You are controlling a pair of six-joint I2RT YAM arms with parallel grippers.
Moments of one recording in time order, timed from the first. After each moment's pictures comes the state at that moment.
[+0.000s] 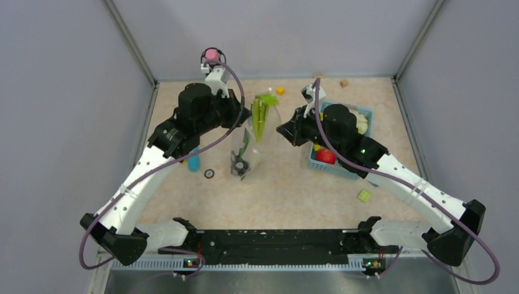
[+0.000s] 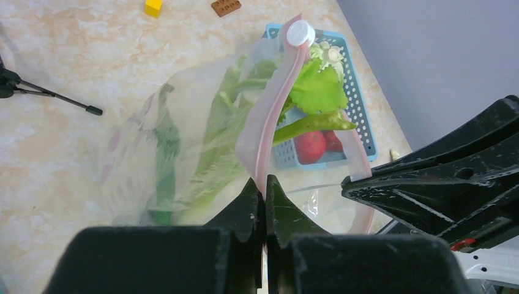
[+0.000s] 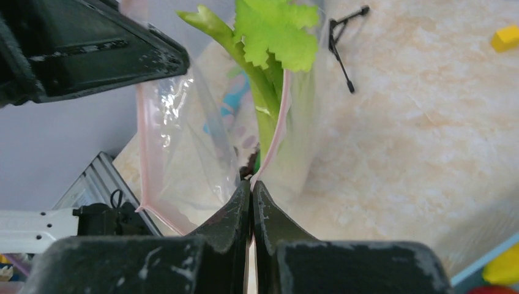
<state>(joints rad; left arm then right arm) -0.56 1.19 1.43 -0.56 0.11 -0.45 0.79 1.15 1.17 -0.22 -0.09 0.37</state>
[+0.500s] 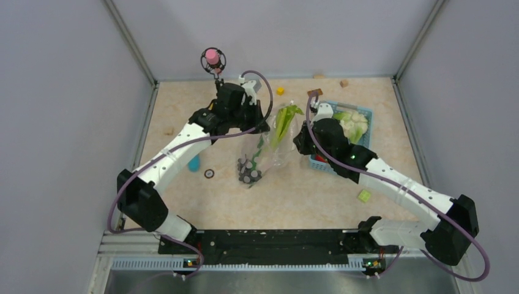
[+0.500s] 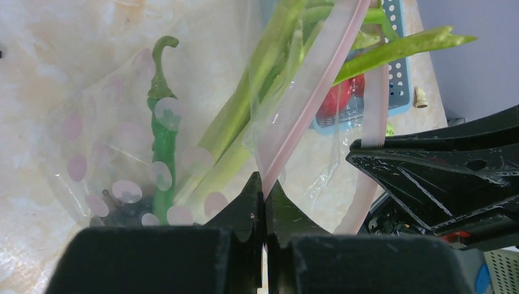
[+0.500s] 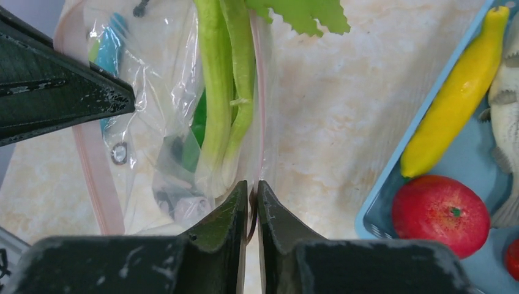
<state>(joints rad) -0.56 1.50 1.40 -0.52 0.28 -0.44 0.75 1.16 0.95 -0.26 0.23 0.50</state>
